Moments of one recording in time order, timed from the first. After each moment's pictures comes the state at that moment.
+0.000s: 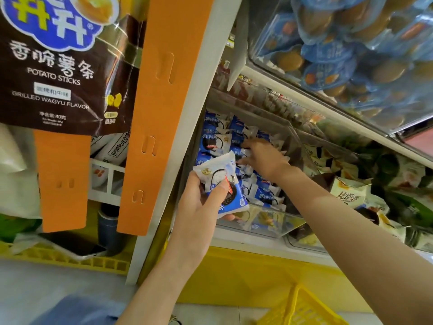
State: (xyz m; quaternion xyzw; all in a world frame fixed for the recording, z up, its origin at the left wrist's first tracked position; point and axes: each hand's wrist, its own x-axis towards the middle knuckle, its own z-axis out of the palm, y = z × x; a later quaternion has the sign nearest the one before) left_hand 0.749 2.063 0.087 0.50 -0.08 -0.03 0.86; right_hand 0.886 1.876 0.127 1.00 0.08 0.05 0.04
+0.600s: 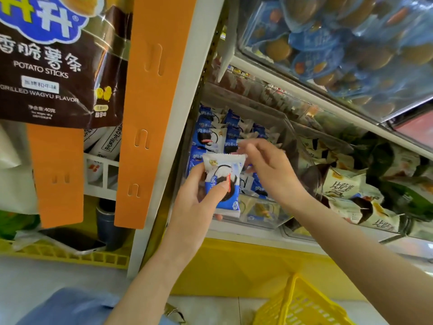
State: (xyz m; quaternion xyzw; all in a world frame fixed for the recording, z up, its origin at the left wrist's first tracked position) left_hand 0.745 2.062 0.083 0.56 -0.11 -0.02 0.82; right_hand 0.782 1.914 0.144 0.92 0.06 0.13 -0.37
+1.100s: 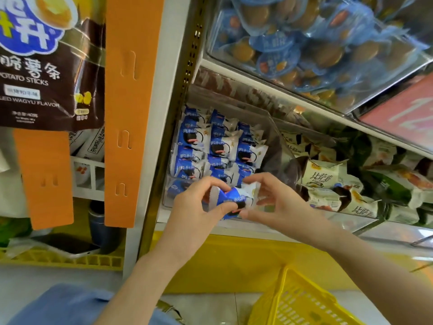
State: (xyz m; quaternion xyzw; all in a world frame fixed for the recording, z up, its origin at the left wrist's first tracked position) left_hand 0.731 2.050 0.082 0.73 -0.21 0.05 0.65; right_hand 0.705 1.881 0.150 0.94 0.05 -0.03 -0.34
